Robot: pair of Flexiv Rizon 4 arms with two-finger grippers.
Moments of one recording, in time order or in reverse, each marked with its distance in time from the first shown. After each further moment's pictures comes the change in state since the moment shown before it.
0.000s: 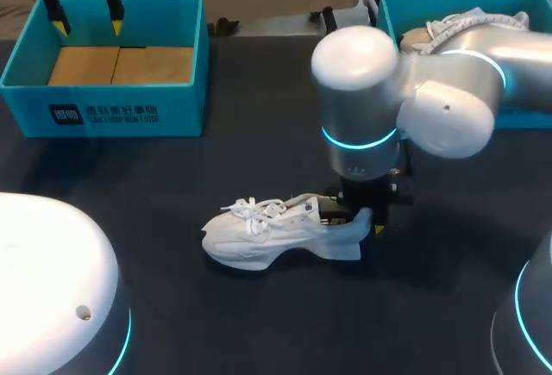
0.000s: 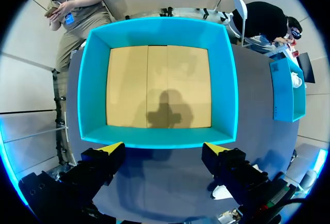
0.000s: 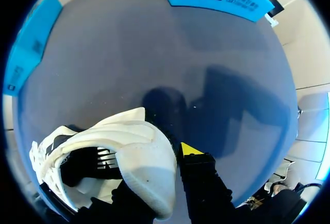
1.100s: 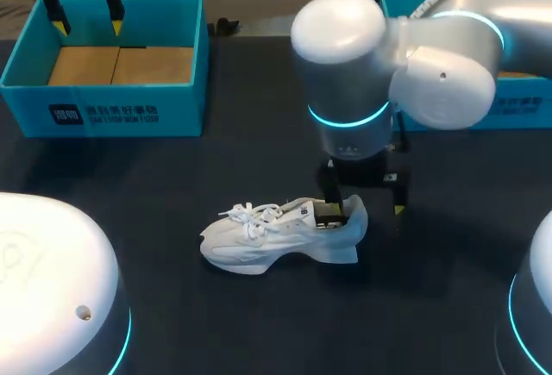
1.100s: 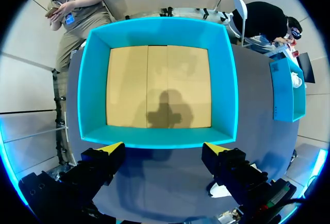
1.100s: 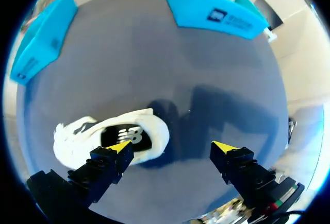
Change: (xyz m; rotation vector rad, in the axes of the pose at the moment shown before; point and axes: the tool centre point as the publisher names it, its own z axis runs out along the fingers) left arm 0.000 0.000 0.000 0.000 0.000 0.000; right arm 0.000 -0.001 -0.075 -0.075 -0.014 -0.107
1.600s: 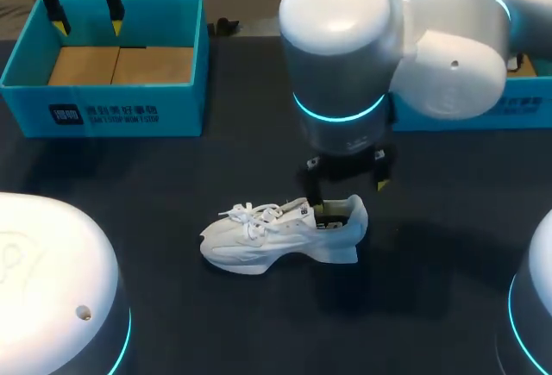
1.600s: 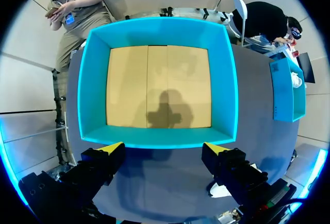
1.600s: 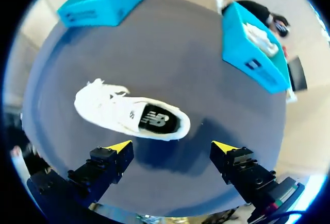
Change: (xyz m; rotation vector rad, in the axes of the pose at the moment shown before) left arm 0.000 0.000 0.000 0.000 0.000 0.000; right arm 0.020 -0.014 -0.053 -0.099 0.070 -0.485
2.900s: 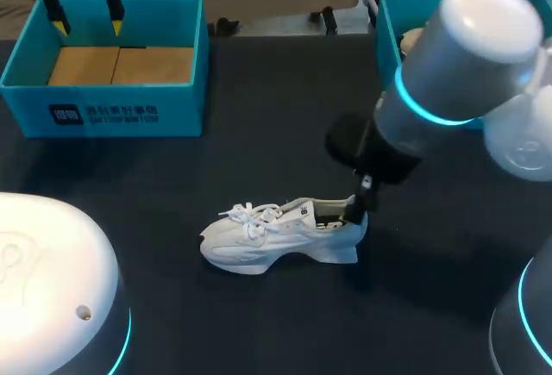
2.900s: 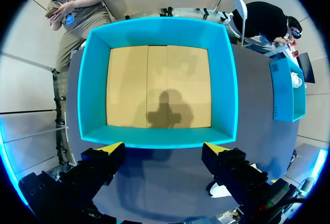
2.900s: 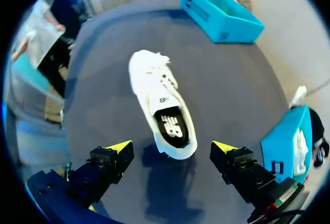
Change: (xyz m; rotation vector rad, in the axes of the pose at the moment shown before) left arm 0.000 0.000 0.000 0.000 0.000 0.000; right arm -0.023 0.006 0.025 -0.281 0.319 -0.897
